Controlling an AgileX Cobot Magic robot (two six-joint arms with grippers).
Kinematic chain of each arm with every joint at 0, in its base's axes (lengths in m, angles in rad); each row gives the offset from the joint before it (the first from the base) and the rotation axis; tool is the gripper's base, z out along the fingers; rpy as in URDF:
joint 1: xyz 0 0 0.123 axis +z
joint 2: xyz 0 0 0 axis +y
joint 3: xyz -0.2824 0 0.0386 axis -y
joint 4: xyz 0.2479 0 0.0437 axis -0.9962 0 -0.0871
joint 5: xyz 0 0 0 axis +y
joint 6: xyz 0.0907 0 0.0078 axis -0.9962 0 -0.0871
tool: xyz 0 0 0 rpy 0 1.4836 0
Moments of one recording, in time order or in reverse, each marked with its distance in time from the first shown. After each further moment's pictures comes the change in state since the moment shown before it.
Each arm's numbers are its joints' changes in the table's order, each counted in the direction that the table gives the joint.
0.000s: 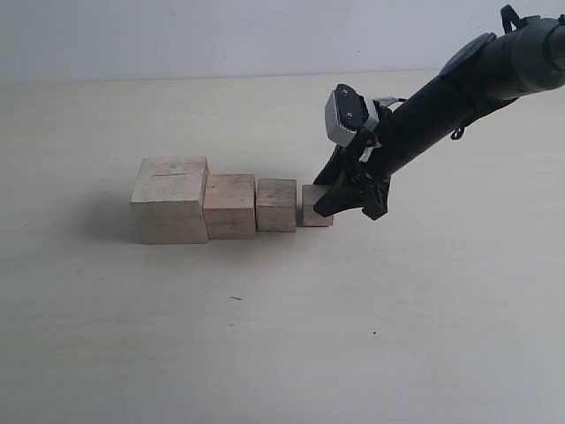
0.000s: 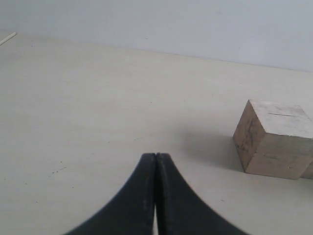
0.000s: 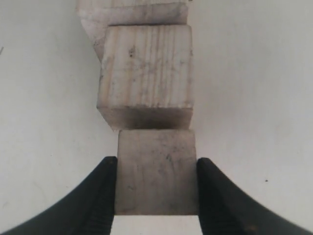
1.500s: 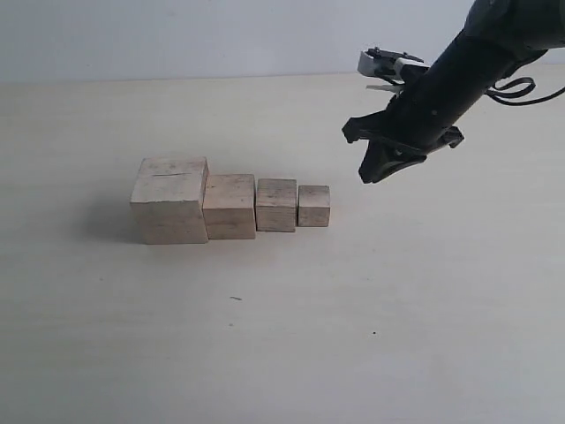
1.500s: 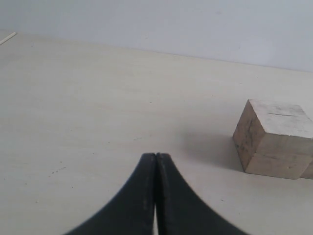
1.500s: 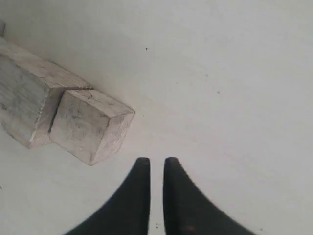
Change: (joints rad) left arm 0.000 0.000 0.000 0.000 0.000 0.000; right arm 0.002 -0.167 0.000 0.406 -0.058 -1.469
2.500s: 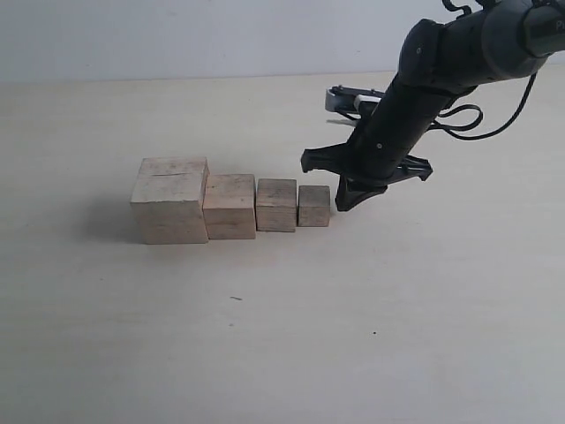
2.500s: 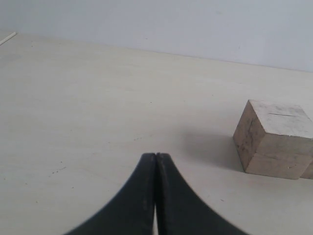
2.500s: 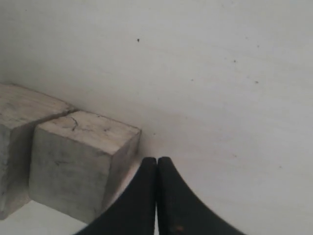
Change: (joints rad) left arm 0.000 0.000 0.000 0.000 0.000 0.000; right arm 0.142 0.083 0.000 0.150 -0.122 -0.367
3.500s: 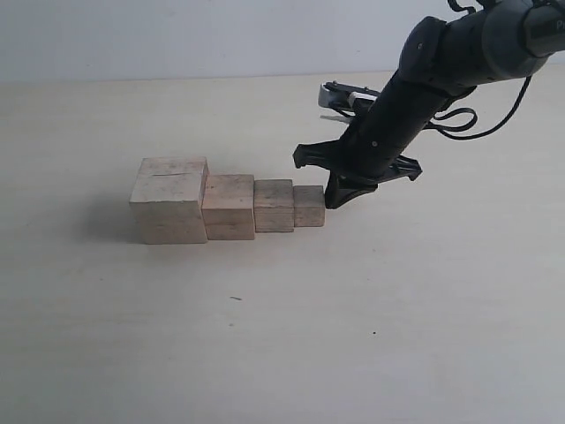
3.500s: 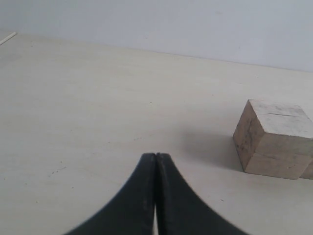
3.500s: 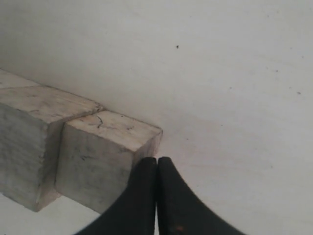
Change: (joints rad) left arm 0.000 0.000 0.000 0.000 0.000 0.000; right arm 0.000 0.000 0.000 -0.115 -0.002 0.110
